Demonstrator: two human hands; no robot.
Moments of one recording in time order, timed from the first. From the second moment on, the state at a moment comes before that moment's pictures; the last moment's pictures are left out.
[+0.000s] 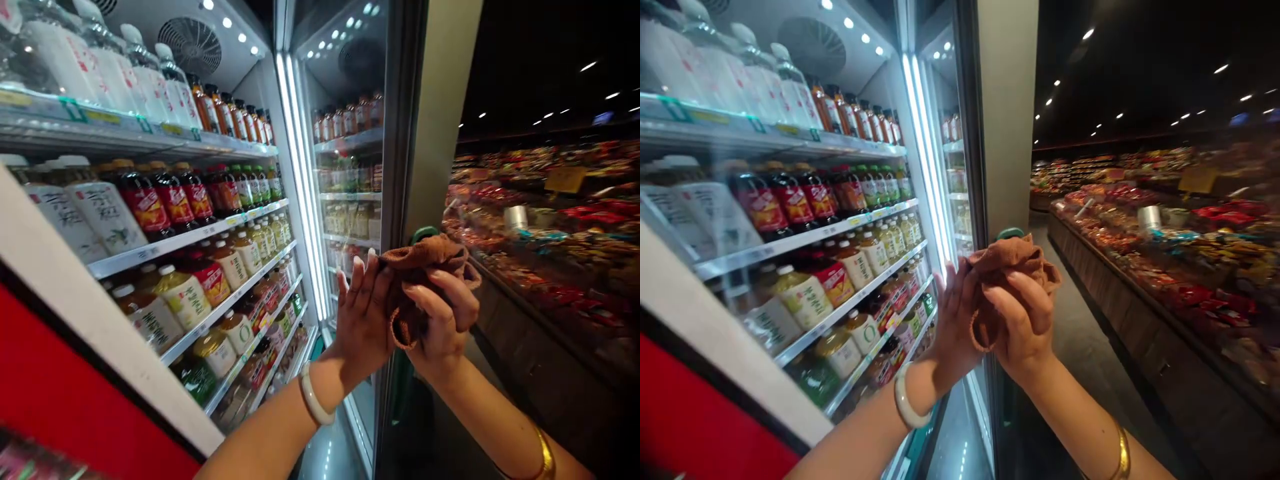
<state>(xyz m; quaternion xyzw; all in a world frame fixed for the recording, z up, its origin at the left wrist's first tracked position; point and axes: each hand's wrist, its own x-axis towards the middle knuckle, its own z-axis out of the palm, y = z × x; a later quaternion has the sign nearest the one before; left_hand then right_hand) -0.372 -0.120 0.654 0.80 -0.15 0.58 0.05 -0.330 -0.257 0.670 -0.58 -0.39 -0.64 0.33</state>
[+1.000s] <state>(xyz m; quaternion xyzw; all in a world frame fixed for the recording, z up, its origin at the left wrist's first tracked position) -0.538 -0.045 0.554 0.81 0.29 0.47 -0.19 -0.397 -0.098 0.562 -0.40 -0.64 -0.33 0.56</state>
